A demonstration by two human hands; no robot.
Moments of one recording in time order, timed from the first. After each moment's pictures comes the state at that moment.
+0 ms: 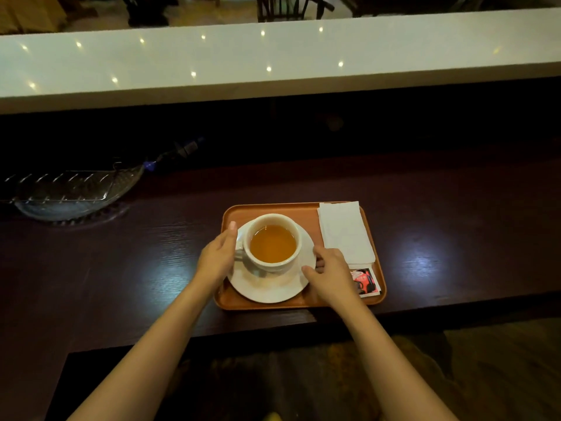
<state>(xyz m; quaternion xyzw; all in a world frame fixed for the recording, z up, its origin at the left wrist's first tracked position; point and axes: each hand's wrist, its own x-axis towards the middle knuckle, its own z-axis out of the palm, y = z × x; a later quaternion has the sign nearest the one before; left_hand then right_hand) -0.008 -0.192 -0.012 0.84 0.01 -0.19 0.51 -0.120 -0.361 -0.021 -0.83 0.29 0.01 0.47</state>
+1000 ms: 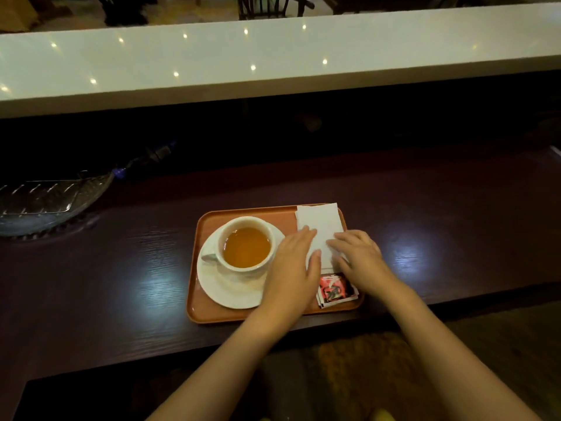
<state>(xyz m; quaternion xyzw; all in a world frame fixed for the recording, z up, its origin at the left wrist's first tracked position) -0.098 -0.309 0.010 0.86 -0.29 -0.08 0.41 -0.140 -0.473 -0.039 -0.97 0.14 0.00 0.21</state>
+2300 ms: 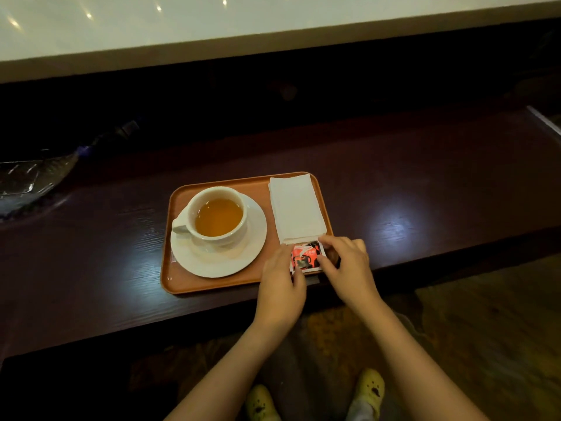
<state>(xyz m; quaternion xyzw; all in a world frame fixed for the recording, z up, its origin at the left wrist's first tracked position) -0.161 -0.304 -0.027 0.84 -0.24 -0.15 0.46 -0.208 -0.428 -0.045 -0.89 0.28 -0.10 0.35</state>
